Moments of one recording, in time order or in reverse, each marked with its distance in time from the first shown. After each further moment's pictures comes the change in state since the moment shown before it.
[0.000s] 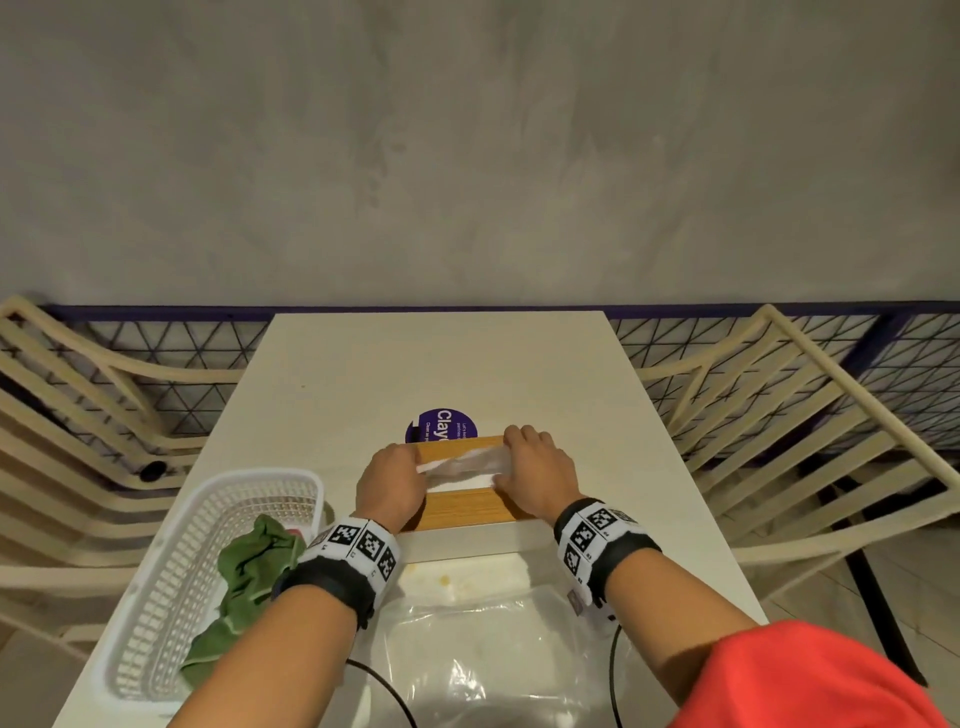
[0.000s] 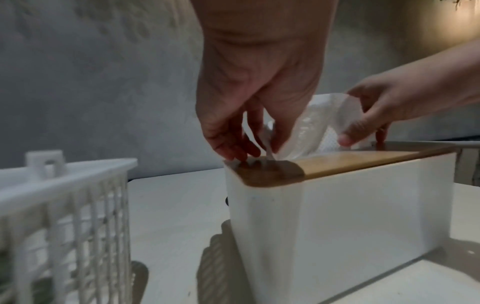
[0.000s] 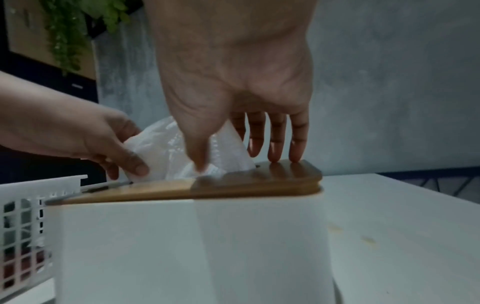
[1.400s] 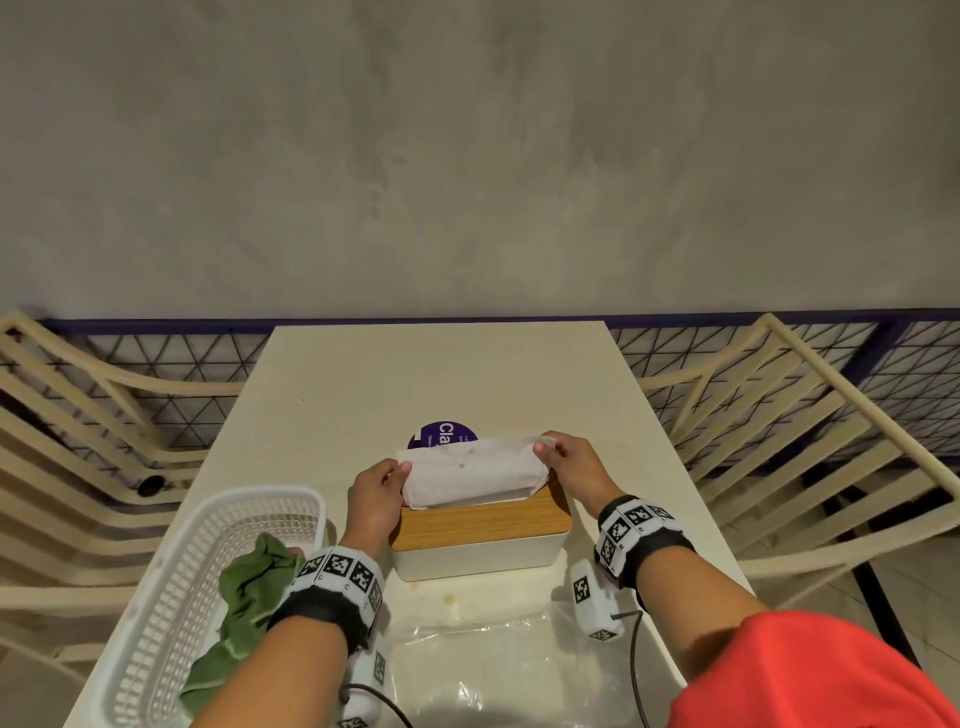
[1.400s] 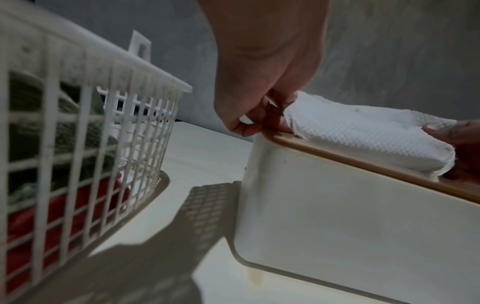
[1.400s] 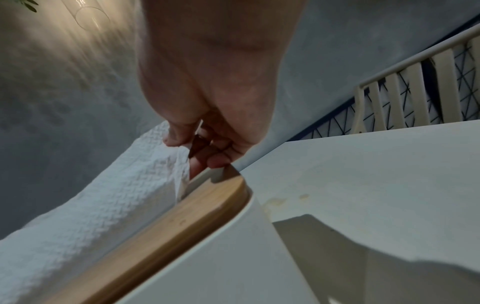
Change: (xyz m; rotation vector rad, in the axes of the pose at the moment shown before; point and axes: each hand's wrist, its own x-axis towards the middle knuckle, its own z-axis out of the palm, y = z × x) left_hand 0.006 -0.027 0.007 -0.657 0.107 -0.141; right_hand 0.018 0.047 -0.004 0.957 0.041 0.134
